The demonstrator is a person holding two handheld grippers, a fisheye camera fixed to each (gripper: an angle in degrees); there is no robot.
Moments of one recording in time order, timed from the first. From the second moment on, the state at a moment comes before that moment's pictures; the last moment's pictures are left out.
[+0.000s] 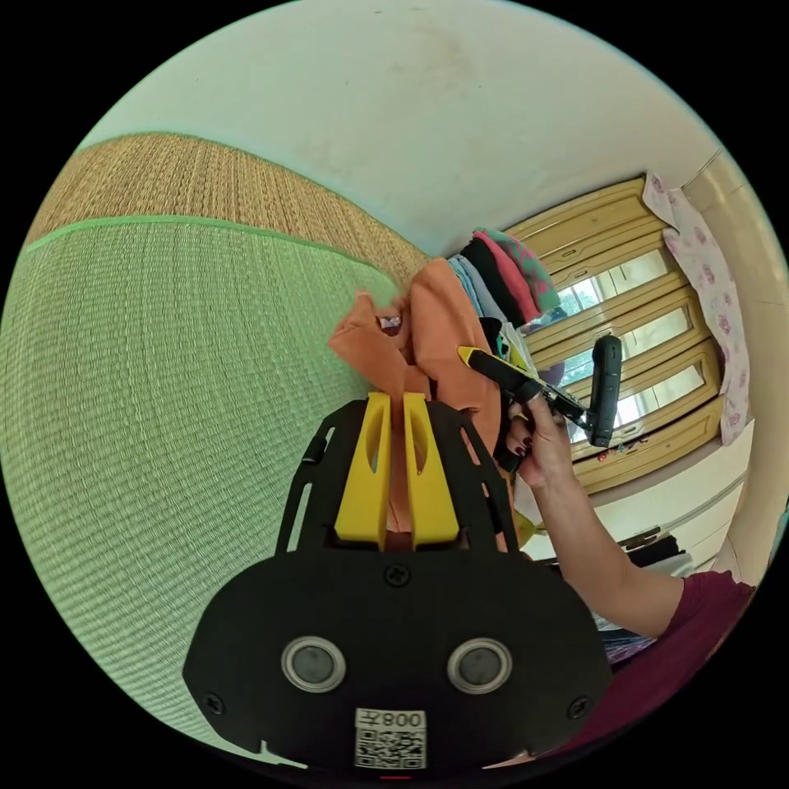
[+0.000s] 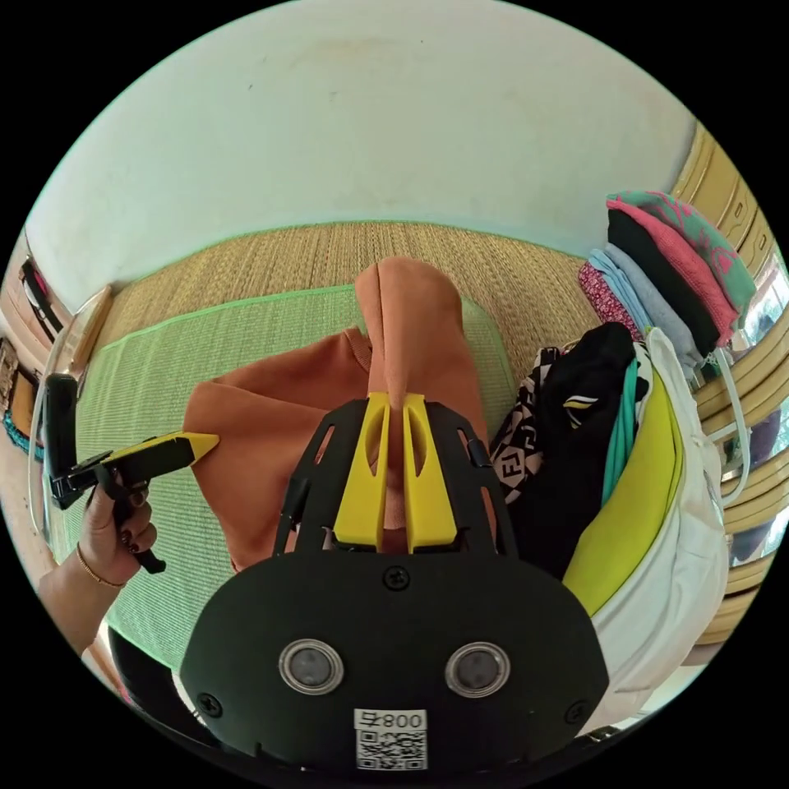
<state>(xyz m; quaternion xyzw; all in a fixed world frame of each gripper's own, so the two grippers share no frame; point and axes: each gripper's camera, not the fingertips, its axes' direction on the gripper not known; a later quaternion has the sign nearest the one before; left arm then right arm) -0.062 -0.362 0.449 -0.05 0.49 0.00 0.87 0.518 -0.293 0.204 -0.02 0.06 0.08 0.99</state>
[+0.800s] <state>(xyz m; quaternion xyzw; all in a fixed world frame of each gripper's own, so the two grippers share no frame) -0.336 -0.071 -0.186 0.34 0.44 0.11 0.82 0.528 -0.067 -0.315 0.33 -0.28 -0.02 0.90</state>
